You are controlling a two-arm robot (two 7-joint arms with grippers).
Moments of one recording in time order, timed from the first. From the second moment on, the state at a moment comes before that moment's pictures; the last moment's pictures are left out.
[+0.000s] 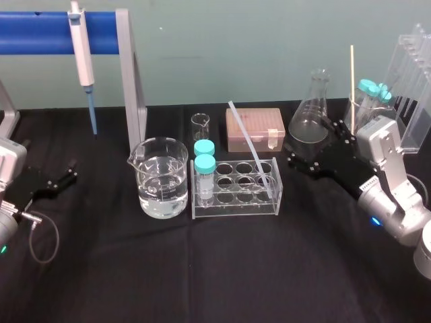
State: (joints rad) left arm -0.20 0.60 0.45 -1.41 -0.25 -0.12 0.03; right arm 0.20 0.60 -0.43 -1.43 0.25 -0.23 0.10
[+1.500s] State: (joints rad) left arm -0.20 0.60 0.45 -1.41 -0.25 -0.12 0.03; right arm 0.62 0.34 -0.45 -0.84 0.39 -0.35 0.70
